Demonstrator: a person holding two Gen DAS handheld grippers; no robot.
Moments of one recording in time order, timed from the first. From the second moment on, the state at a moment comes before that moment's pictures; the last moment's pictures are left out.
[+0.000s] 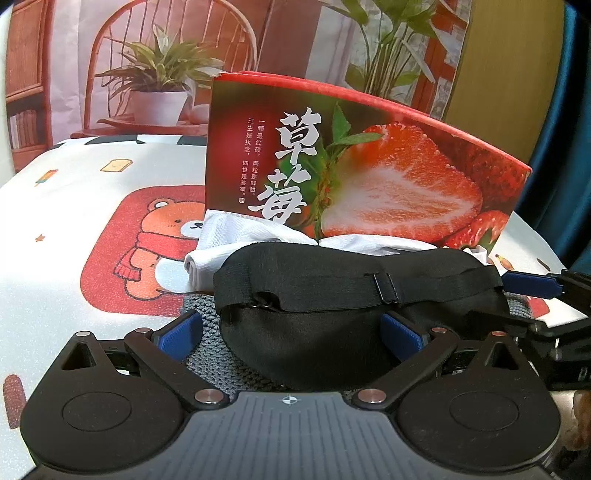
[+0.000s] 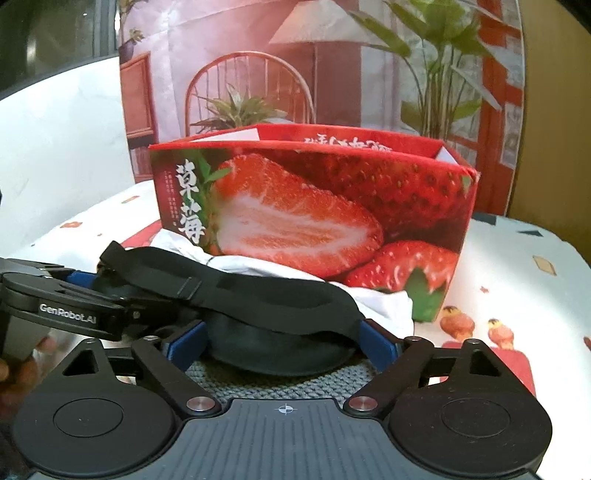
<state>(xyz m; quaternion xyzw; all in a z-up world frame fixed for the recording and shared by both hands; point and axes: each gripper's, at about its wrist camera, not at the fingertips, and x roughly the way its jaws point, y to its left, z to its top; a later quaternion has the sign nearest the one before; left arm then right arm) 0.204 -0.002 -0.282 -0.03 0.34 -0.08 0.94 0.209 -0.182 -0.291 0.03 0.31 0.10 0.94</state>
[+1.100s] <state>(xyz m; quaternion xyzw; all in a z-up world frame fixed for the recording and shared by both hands) 0.201 0.009 -0.267 -0.06 0.34 -0.09 0.93 0.217 -0.211 -0.293 0.14 0.29 0.09 0.94</state>
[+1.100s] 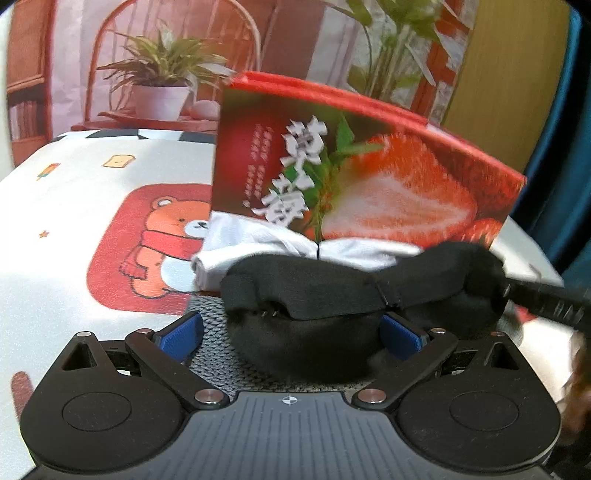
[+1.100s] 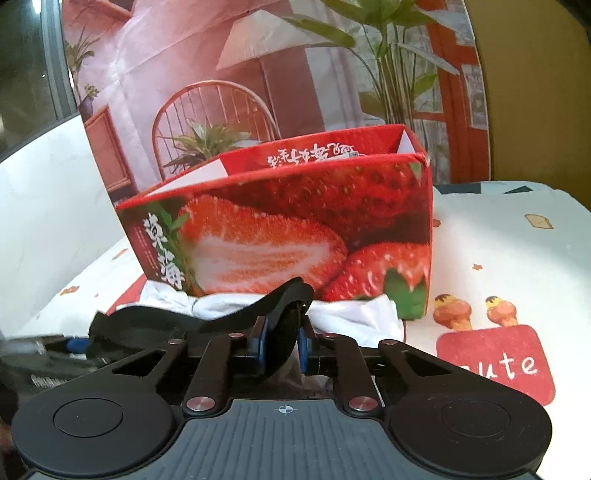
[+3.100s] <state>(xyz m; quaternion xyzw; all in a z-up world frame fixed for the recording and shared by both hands) 0.243 0.004 -0.129 -0.08 0.17 -0.13 0.97 0.261 -0.225 -0.170 0.08 0.17 0.11 0.98</state>
